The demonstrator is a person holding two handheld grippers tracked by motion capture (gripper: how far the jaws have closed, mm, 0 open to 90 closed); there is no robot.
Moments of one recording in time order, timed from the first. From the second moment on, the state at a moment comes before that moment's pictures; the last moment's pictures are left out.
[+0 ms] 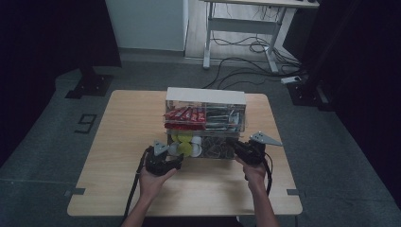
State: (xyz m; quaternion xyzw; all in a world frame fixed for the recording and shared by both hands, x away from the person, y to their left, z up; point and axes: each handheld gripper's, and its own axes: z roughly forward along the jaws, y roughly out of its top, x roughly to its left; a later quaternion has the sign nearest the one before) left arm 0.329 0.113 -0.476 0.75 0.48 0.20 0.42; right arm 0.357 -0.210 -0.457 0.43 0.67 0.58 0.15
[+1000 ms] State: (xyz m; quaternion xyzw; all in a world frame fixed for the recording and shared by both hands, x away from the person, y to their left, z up) left arm 0.347 0.090 -0.477 0.75 0.48 0.21 0.40; right arm 0.357 -0.211 -0.458 0.43 0.67 0.59 0.15
